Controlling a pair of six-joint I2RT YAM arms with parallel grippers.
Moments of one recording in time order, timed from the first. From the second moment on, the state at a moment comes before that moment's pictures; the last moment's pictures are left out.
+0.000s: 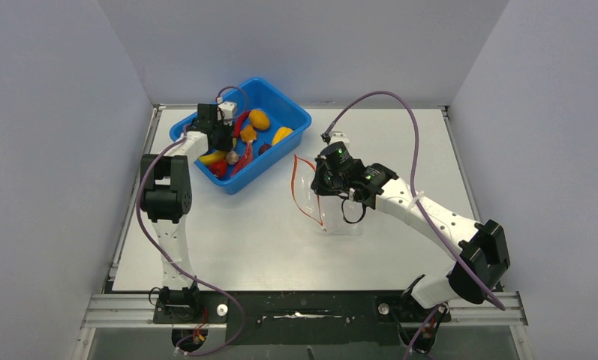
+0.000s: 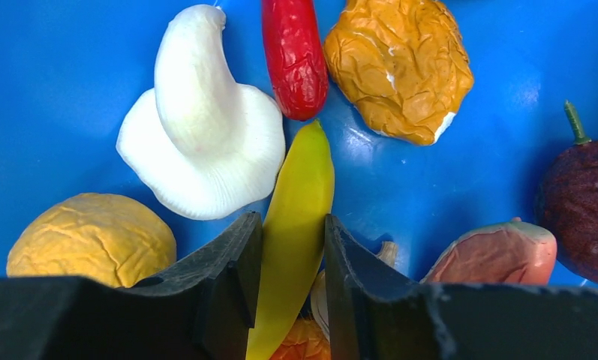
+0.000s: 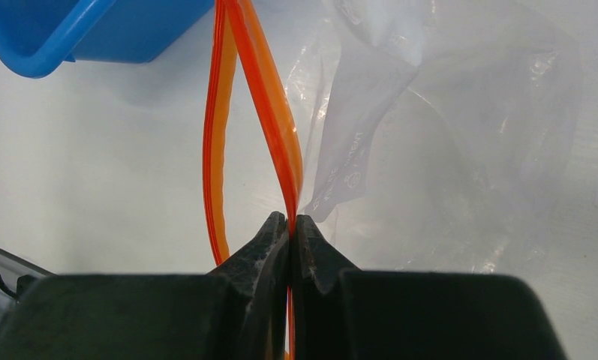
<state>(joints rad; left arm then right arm) -0.08 2.17 1.61 -0.25 0.09 0.14 0.75 1.44 1.23 -0.56 0.15 0.60</state>
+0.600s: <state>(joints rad) -0.13 1.93 1.58 -0.28 -0.02 0.00 0.75 1.40 1.18 -0.51 0.10 0.65</state>
